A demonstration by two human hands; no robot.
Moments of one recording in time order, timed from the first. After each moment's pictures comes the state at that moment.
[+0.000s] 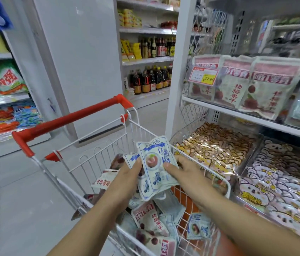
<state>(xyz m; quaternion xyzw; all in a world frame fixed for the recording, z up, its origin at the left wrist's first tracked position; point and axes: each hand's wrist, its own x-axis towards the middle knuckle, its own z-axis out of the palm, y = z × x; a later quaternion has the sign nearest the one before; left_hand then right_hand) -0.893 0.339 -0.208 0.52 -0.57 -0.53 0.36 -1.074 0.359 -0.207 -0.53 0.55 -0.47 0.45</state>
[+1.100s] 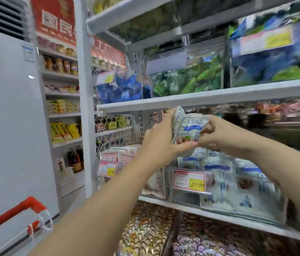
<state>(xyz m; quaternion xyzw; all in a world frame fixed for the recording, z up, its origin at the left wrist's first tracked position) -1.185 0.320 0.055 0.16 -0.89 -0.11 0.41 -1.347 0.433 0.068 -0.57 0.57 -0.54 0.24</state>
